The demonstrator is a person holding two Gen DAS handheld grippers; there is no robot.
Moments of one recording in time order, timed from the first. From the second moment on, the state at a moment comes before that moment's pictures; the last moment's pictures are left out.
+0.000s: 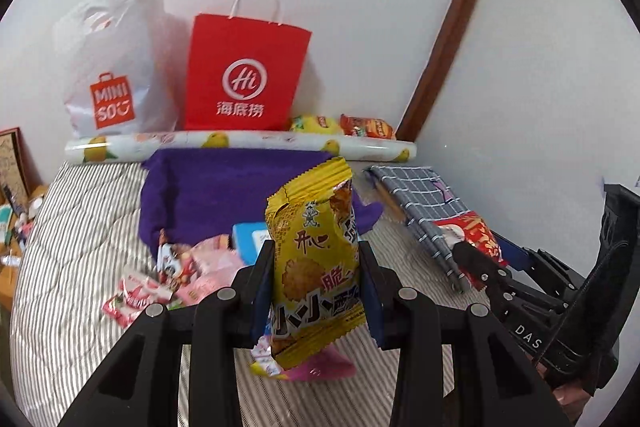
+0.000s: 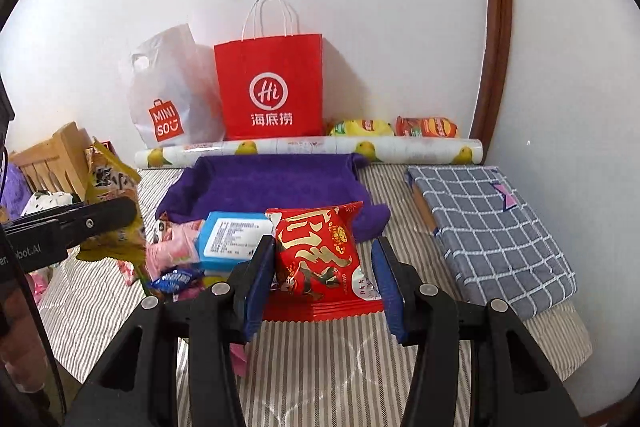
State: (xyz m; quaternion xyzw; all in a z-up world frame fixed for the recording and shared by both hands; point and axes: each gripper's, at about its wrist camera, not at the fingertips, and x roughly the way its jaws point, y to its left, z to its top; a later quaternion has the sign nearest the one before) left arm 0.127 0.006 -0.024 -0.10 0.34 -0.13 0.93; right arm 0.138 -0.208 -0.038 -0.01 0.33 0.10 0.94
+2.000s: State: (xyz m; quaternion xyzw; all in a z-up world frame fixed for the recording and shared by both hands) left arm 0.323 0.044 -0.015 -0.09 0.36 -0.08 0.93; right arm 0.341 -0.182 -0.040 0.03 0.35 0.13 0.93
